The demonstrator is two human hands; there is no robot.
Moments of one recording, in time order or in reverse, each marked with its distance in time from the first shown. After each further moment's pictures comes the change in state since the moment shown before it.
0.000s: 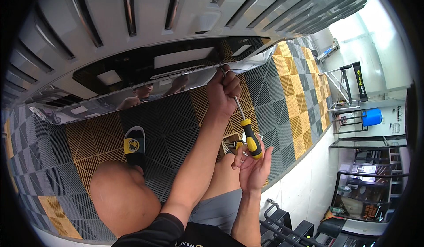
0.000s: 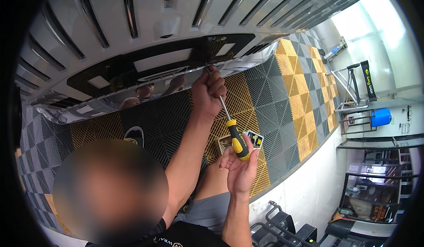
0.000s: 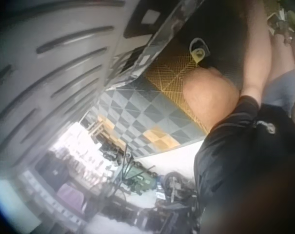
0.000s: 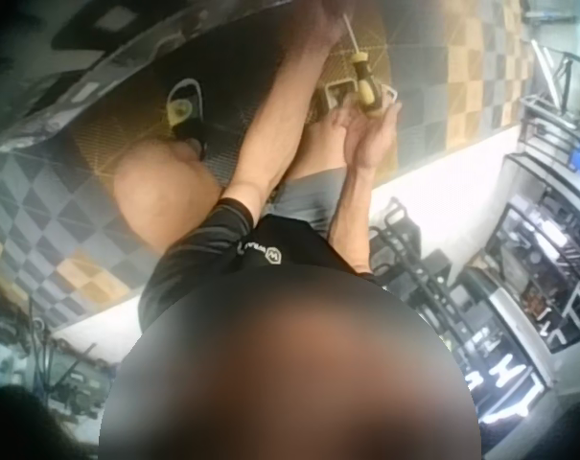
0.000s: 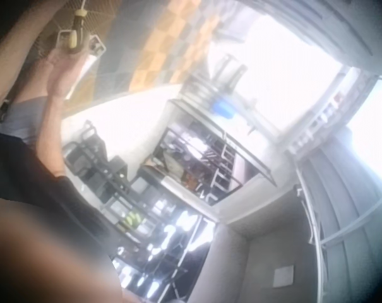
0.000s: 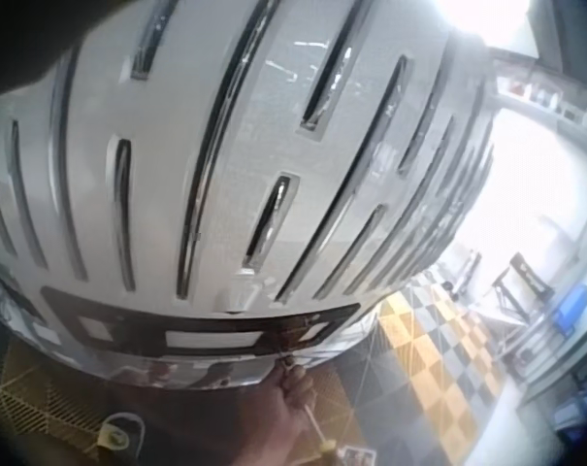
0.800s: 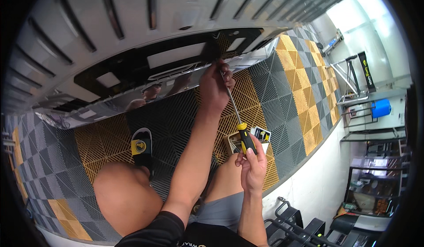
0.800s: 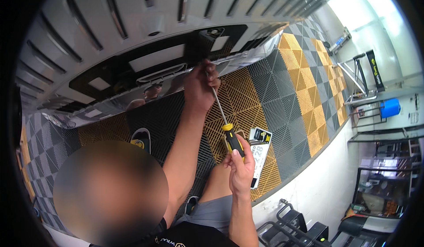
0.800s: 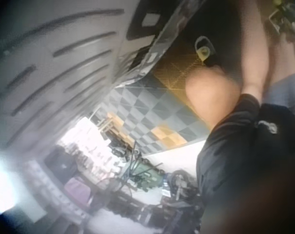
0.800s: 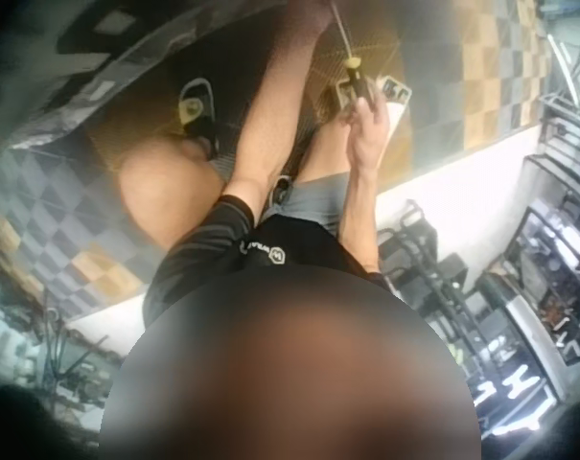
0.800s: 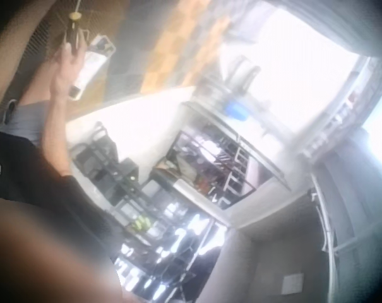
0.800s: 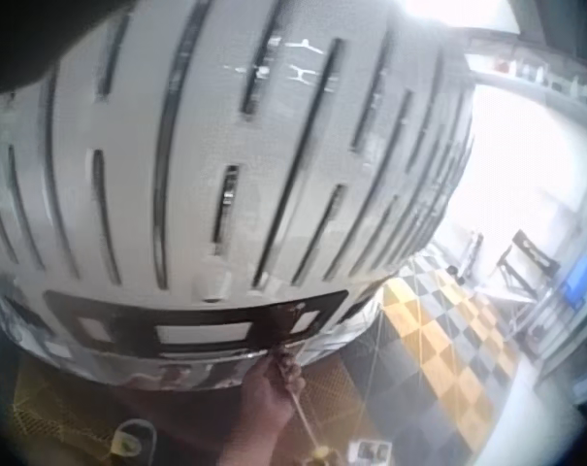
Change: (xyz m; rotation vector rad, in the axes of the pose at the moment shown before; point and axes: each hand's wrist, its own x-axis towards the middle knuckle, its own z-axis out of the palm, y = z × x) left_hand -0.002 0.018 0.003 0.254 0.060 0.001; right_hand -0.011 0.011 -0.014 -0.322 0.094 -0.001
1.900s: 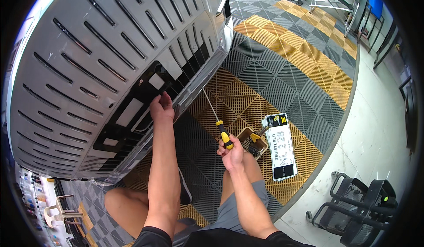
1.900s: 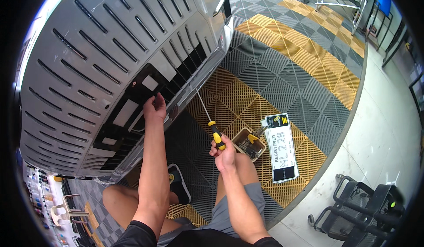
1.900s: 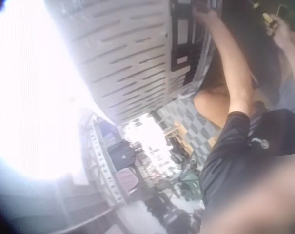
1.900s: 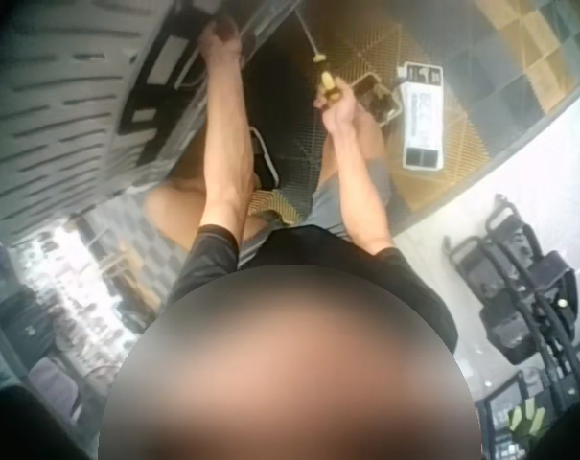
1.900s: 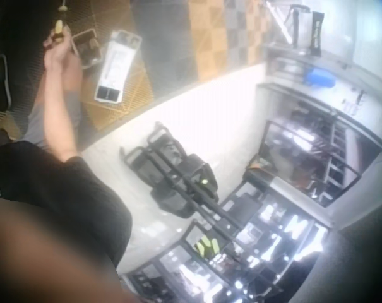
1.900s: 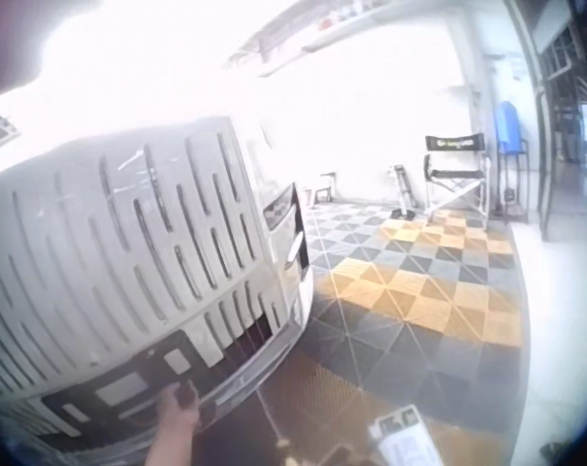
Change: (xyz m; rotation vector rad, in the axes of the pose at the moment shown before) left_hand 0.030 0.005 0.045 0.552 0.606 0.406; right_hand 0.053 0.092 -0.063 1.001 0.015 0.206
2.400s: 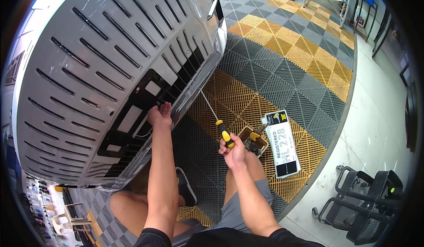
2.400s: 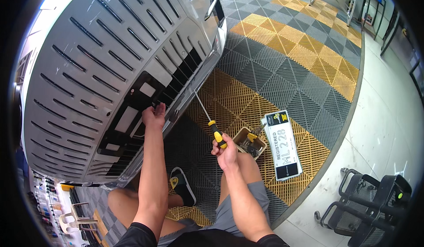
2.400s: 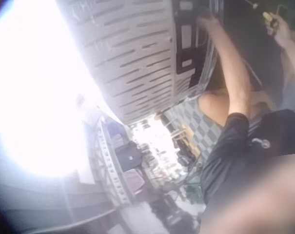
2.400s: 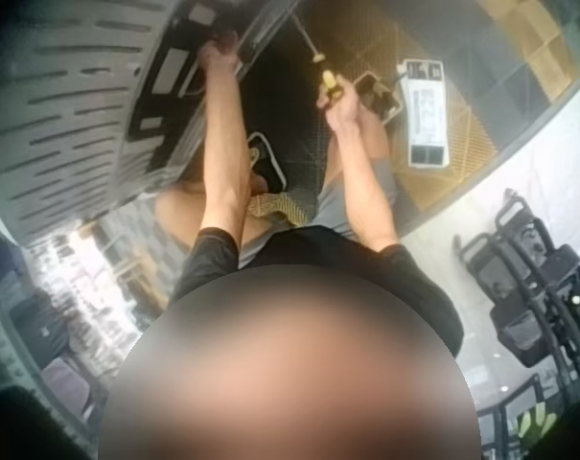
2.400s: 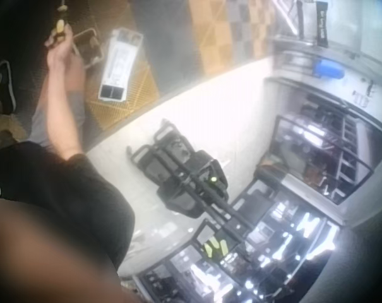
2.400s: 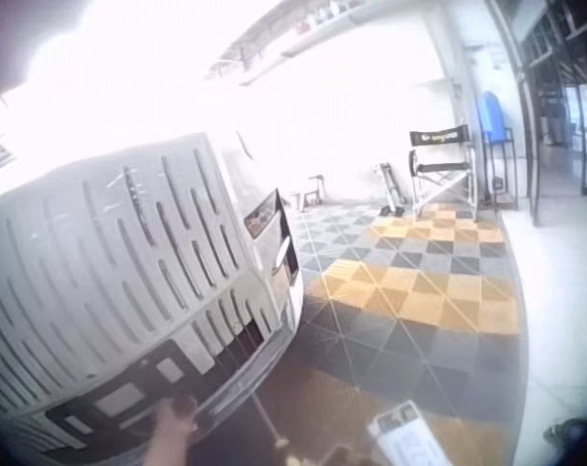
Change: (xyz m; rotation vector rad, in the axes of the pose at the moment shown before) left_hand -0.002 -0.002 -0.006 0.211 0.091 0.082; right_hand 0.001 -0.013 -0.006 0.053 -0.023 0.004
